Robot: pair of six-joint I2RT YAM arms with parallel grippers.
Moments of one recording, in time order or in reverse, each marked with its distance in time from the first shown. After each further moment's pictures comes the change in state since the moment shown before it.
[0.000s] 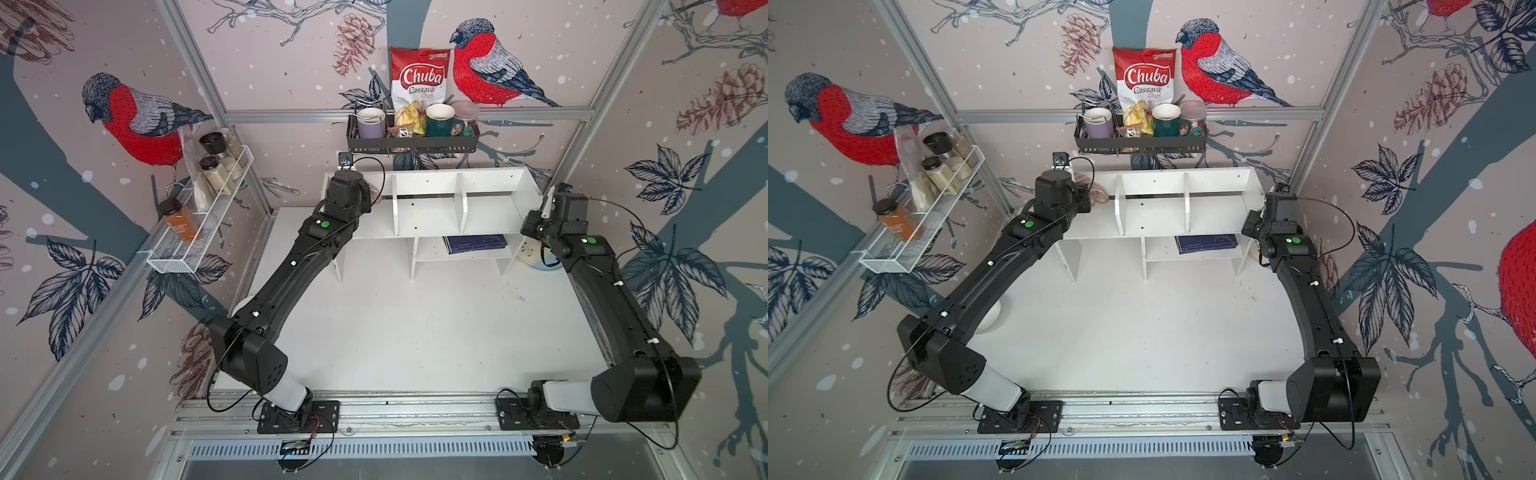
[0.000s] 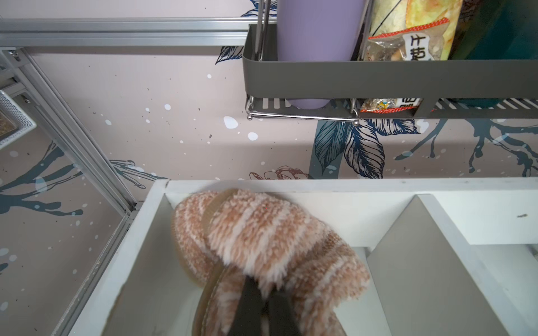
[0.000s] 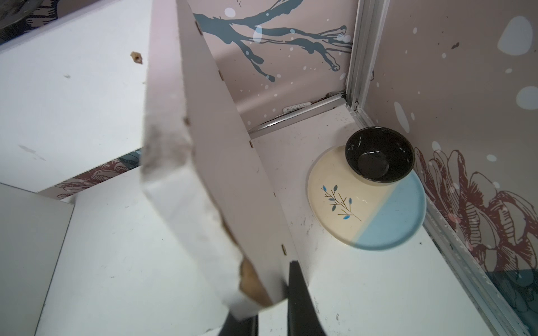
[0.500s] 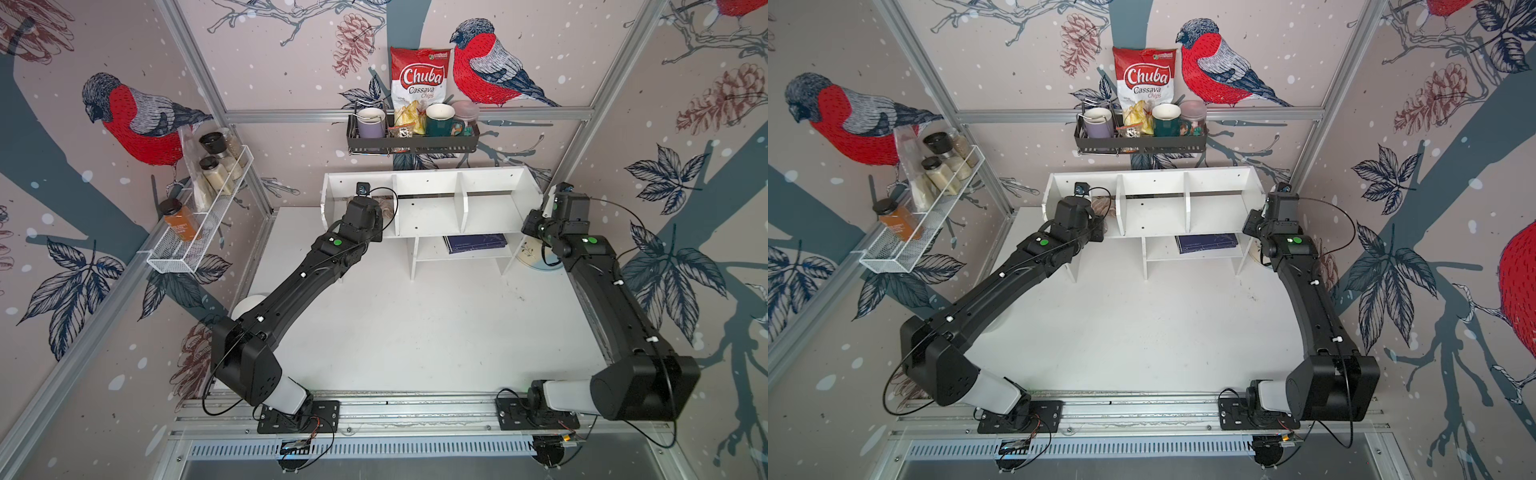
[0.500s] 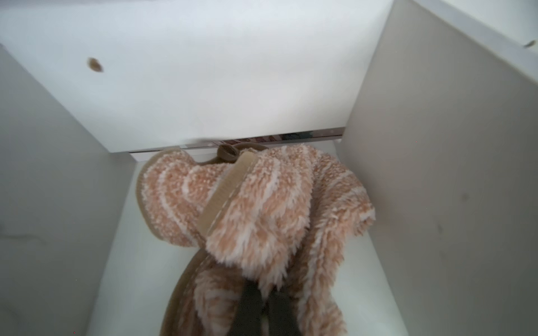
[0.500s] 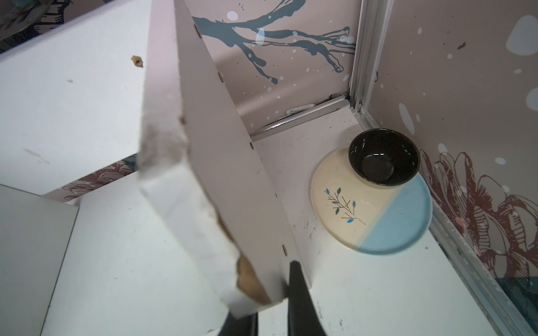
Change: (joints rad) left arm -0.073 -0.048 -0.200 -0.026 0.126 -0.090; right arm -0.019 0.004 -0.005 0.019 -0.031 0.000
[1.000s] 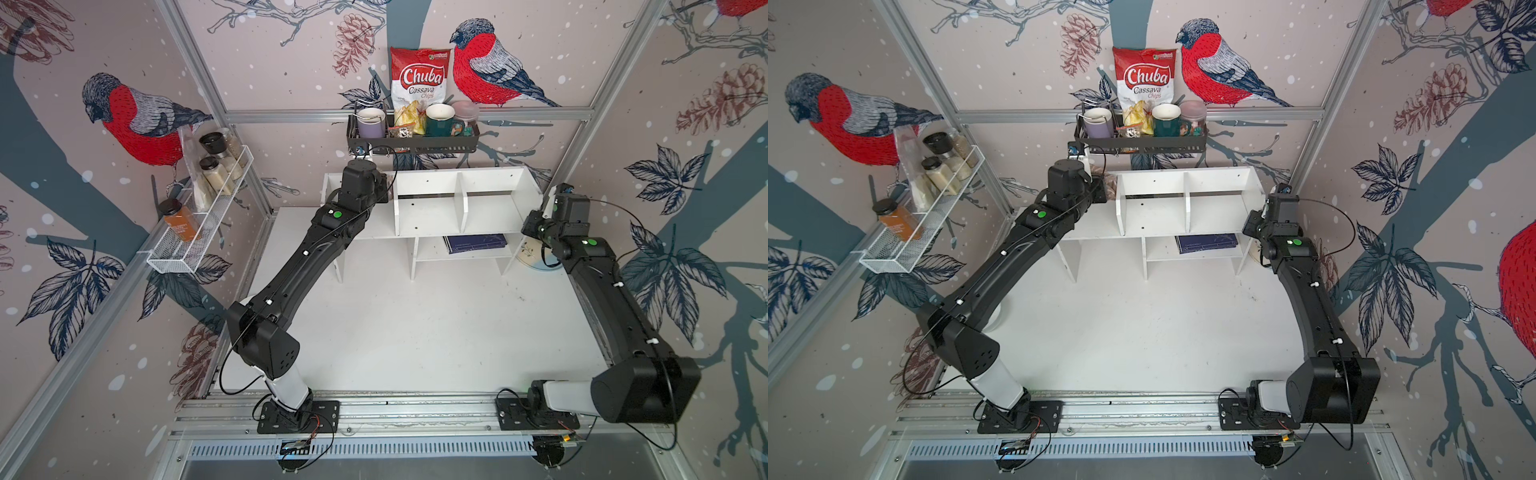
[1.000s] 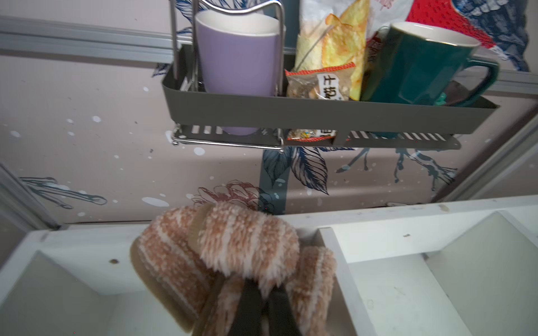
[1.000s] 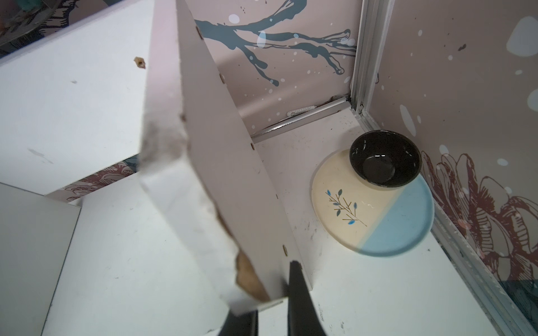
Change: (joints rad) left arm 0.050 0.156 0.378 0.011 -0.057 0.020; right arm 0.000 -0.013 -0.020 0.020 -0.003 0.000
